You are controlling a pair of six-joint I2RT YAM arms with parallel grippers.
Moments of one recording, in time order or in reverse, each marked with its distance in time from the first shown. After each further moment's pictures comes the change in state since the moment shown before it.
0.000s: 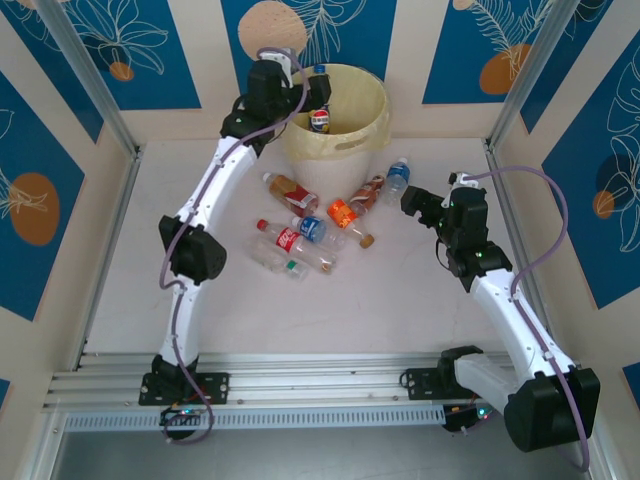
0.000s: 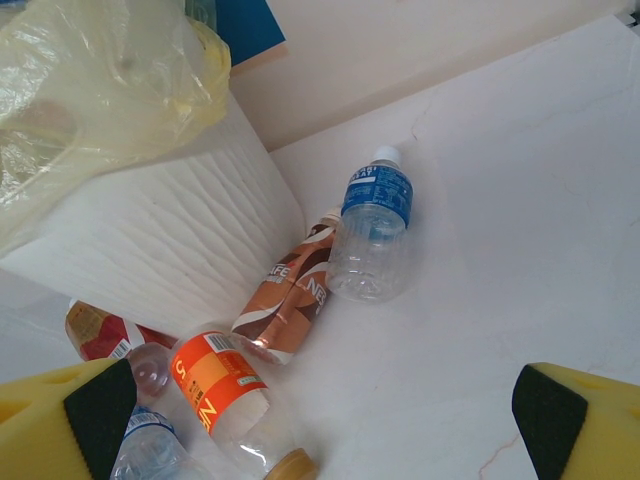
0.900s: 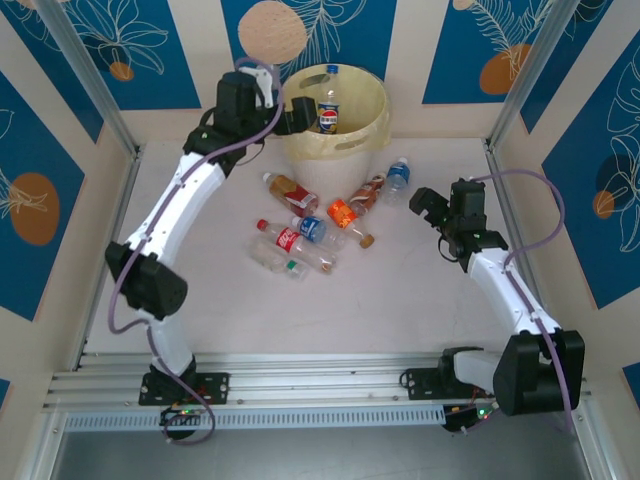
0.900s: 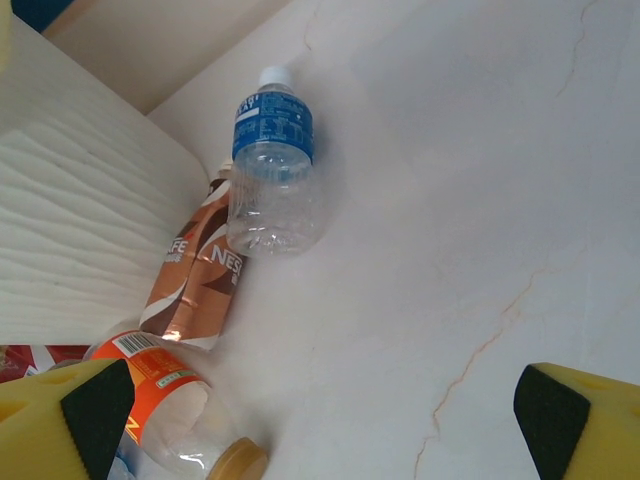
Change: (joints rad) left arm 0.000 -0.488 -0.629 0.044 0.108 0.012; right arm -0.105 0.189 0.040 -0.084 -0.043 0.147
